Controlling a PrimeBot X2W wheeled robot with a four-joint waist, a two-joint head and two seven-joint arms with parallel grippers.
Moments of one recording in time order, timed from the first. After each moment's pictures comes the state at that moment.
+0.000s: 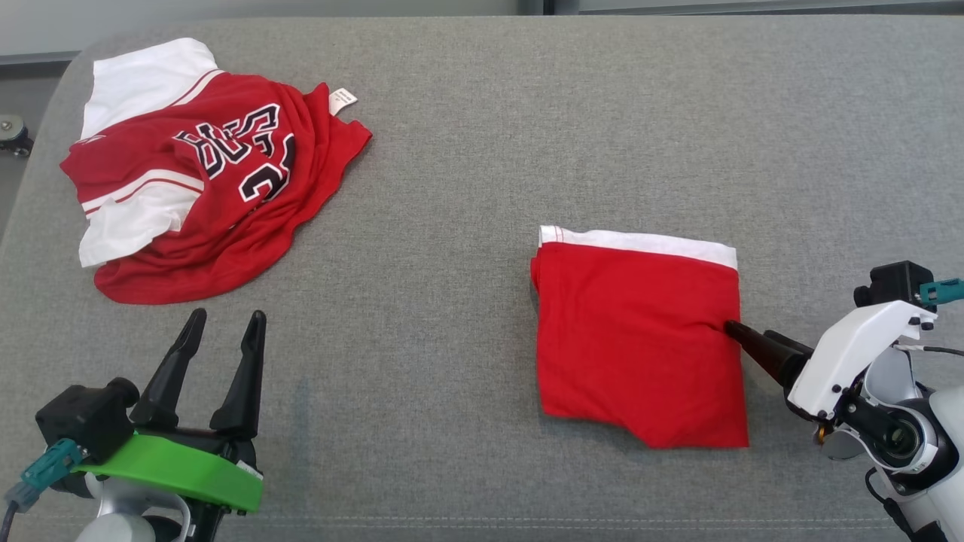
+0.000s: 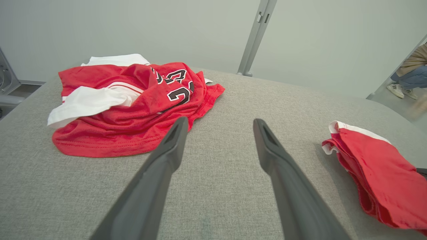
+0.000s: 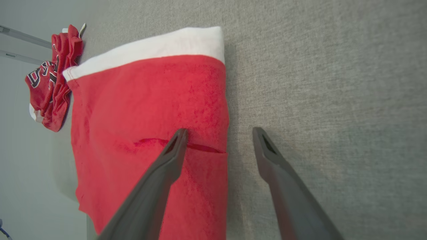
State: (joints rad) left arm -0.01 0.32 -0.26 -0.07 -0.67 0.00 -0.18; right arm -0.13 -0.41 0.31 0.09 1.00 -0.12 0.47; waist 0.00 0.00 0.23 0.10
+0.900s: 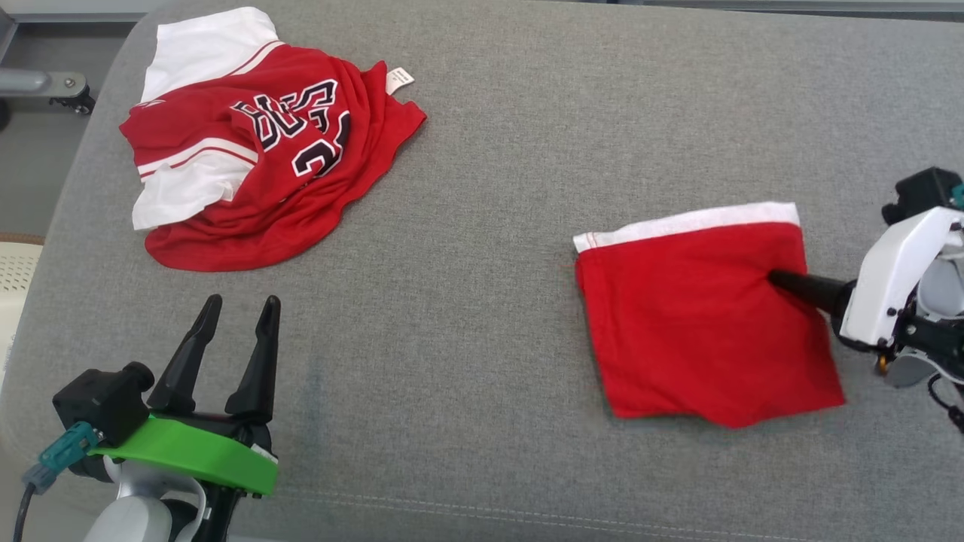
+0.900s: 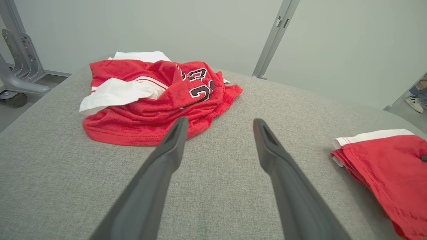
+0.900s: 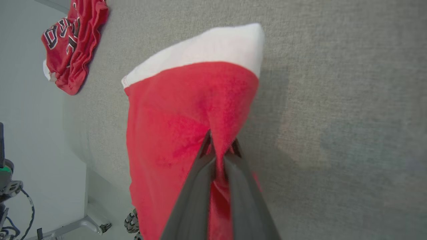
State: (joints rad) left arm -0.06 0.28 -0.28 -0.03 -0.67 -0.01 -0.18; right arm -0.29 -0.55 0.33 0.08 1.08 -0.08 0.73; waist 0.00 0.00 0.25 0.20
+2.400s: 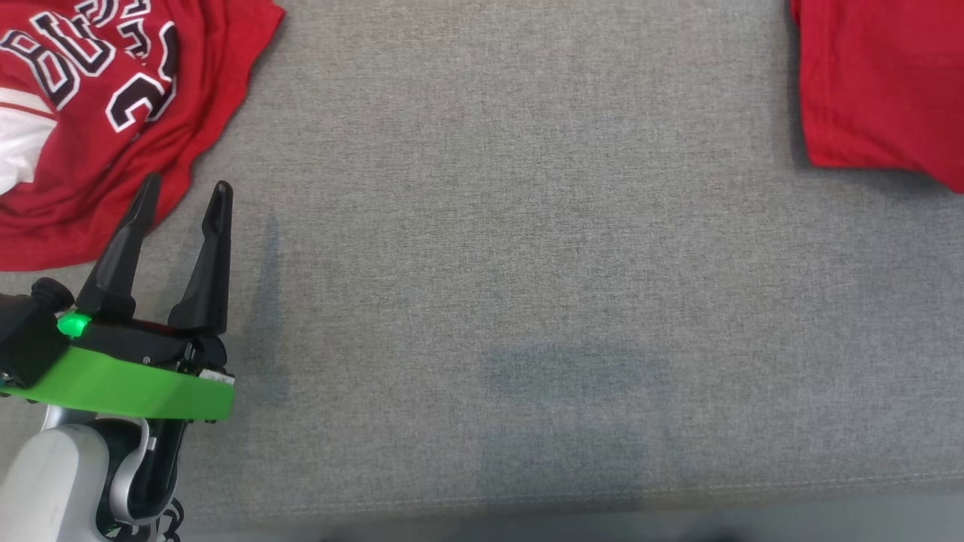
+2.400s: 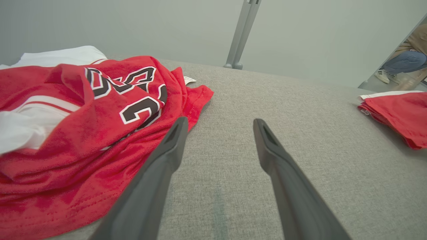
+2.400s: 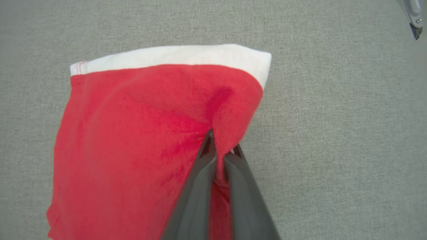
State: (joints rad) left arm -0.19 0.34 -0.23 -0.20 -0.66 -0.01 -0.15; right arm -0.70 -0.78 0.24 0.17 0.76 -0.12 0.78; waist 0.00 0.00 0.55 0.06
